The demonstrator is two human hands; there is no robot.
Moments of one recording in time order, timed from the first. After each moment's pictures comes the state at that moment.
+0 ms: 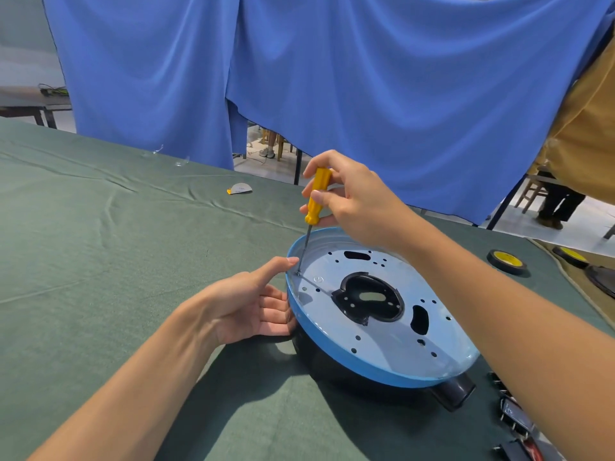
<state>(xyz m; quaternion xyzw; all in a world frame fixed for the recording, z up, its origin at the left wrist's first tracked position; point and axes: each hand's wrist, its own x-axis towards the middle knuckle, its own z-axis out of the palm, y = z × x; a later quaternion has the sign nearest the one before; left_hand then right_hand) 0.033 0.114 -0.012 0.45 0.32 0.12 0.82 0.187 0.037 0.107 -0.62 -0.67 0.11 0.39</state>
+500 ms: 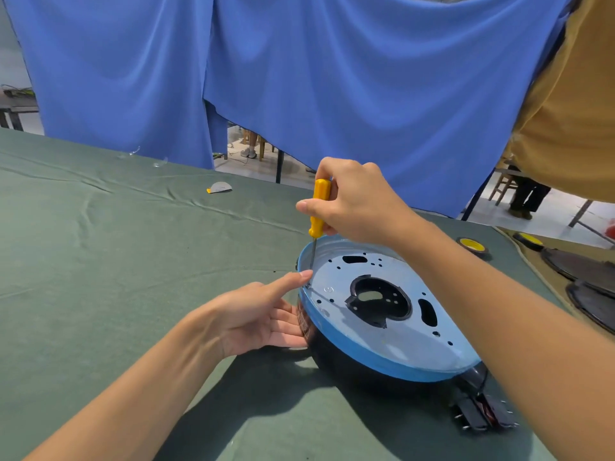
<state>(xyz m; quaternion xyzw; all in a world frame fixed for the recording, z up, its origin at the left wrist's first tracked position) 0.048 0.069 -0.013 0.51 0.29 0.07 0.81 0.185 -0.002 0.118 -0.72 -0.63 -0.03 0.28</state>
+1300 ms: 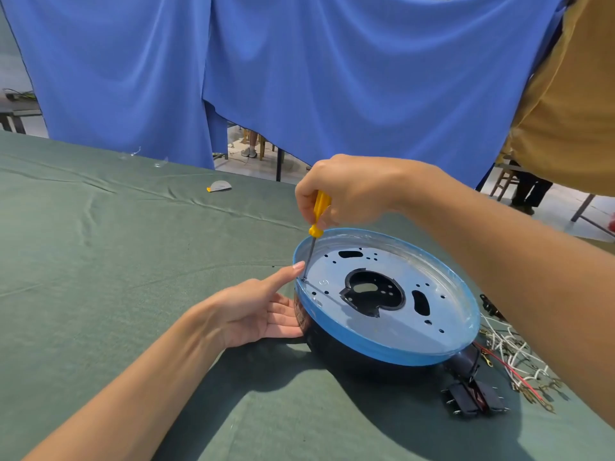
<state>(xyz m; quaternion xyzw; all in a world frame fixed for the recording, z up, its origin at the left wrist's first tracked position) 0.049 0.068 -0.017 0.51 0.31 0.07 0.80 0.181 -0.008 0.158 -0.69 -0.72 -0.02 -0.05</state>
